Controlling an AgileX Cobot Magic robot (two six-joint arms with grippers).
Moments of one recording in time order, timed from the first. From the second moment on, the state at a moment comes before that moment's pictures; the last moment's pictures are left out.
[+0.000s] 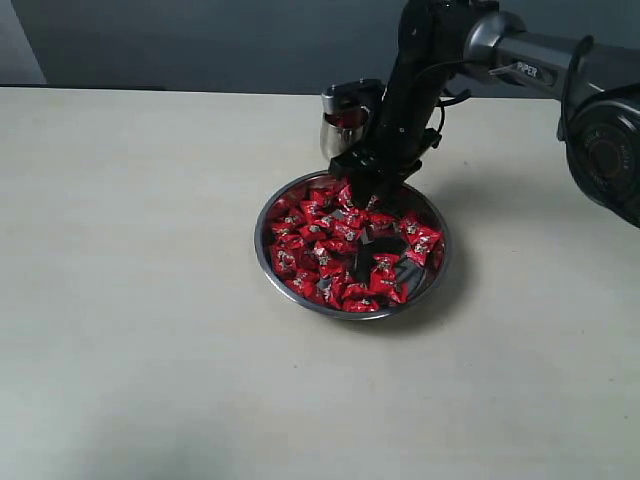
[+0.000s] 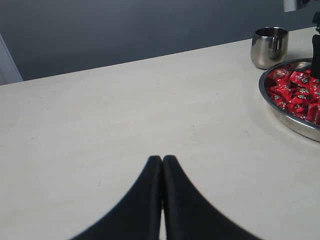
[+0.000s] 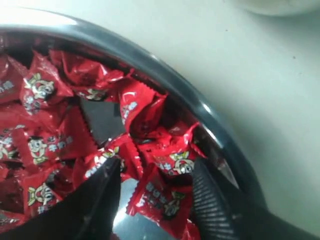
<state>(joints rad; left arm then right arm) -0.11 0.00 0.00 0.14 0.32 -0.06 0.36 2.45 -2.07 0.24 1.22 -0.36</state>
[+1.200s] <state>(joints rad) -0.11 0.00 0.00 0.14 0.32 -0.06 0.42 2.45 -2.07 0.13 1.22 -0.31</state>
